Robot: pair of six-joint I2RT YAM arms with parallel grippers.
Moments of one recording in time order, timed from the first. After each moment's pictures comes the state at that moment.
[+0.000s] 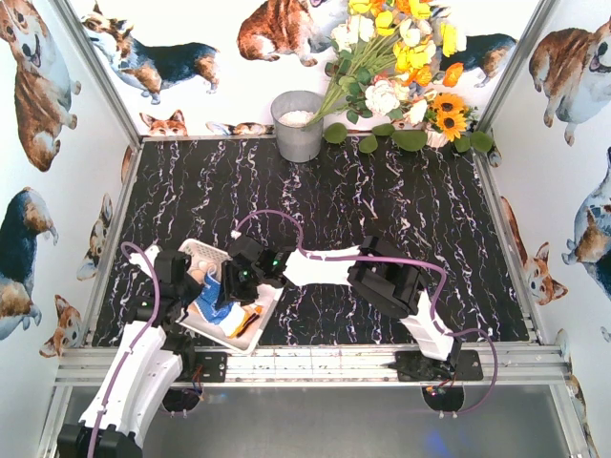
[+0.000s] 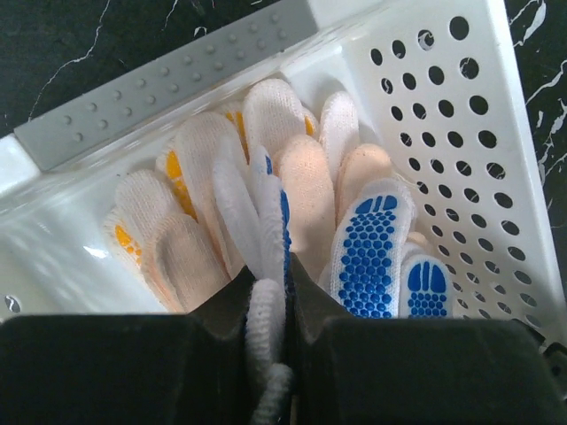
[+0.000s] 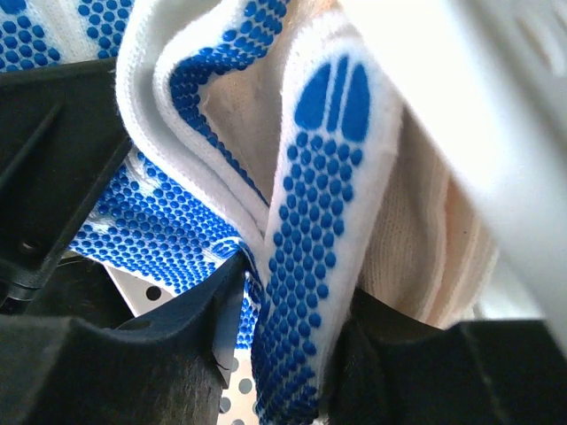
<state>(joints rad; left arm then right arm) -0.10 0.59 0.37 -0.64 -0.23 -0.85 1.12 2.15 1.47 -0.10 -0.35 1.06</state>
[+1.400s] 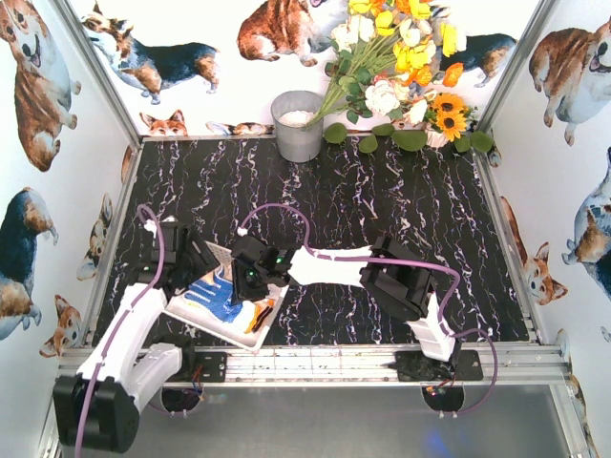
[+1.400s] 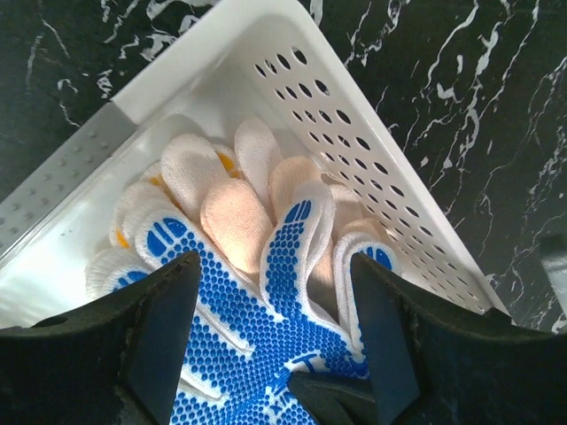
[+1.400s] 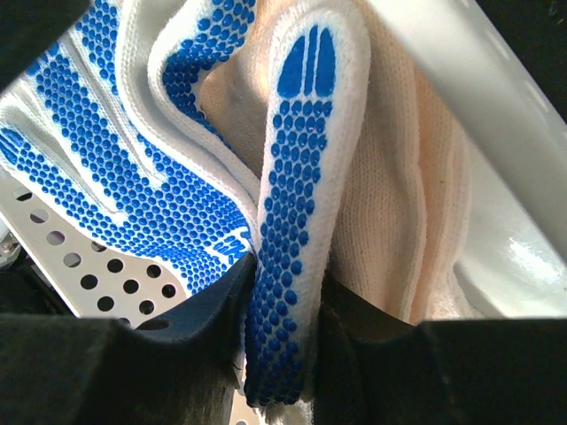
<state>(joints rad) -0.09 0.88 0.58 -0.60 -0.06 -0.68 1.12 2.07 1.46 -0.28 -0.18 0.94</state>
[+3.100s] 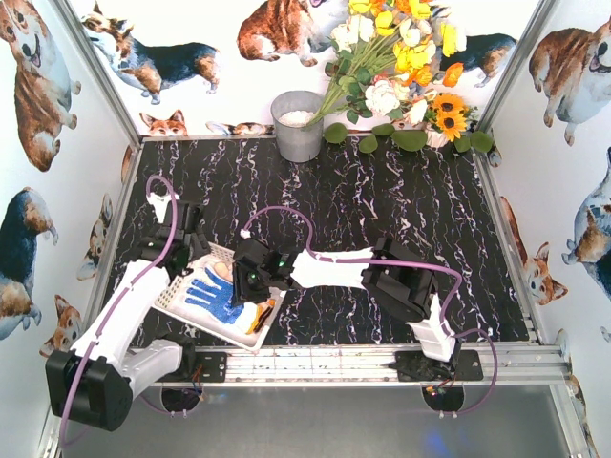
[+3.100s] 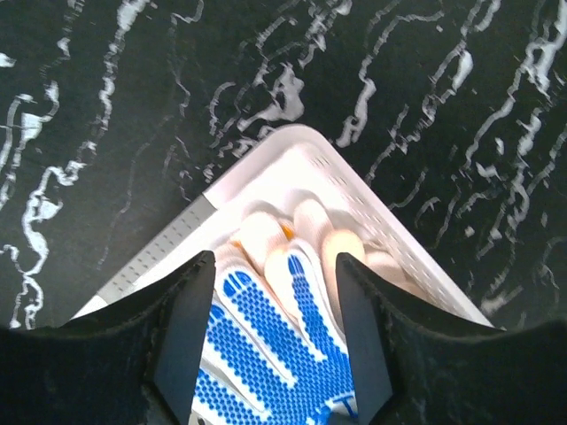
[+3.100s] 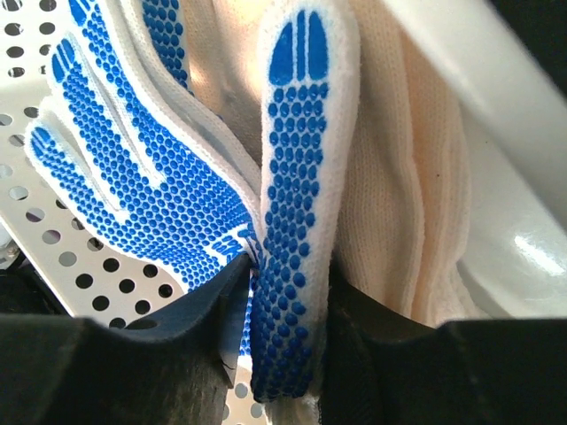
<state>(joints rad) -0.21 1.04 0.81 -0.69 -0.42 -0.57 1.13 2.05 1.41 -0.23 -0.17 0.97</state>
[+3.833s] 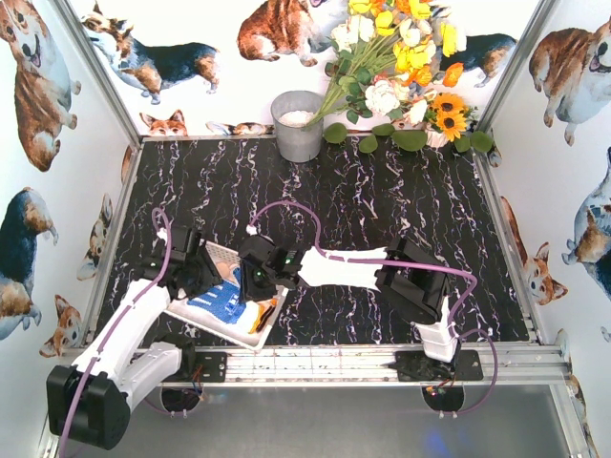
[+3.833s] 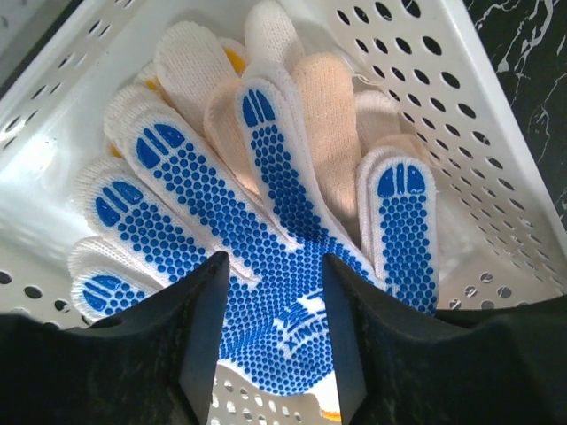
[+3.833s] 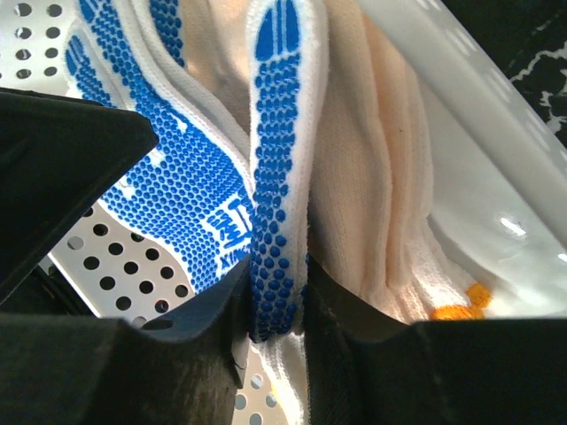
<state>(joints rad) -0.21 0.92 0.63 -0.80 -0.04 -0.74 1.13 1.97 1.38 -0.29 -0.13 0.96</state>
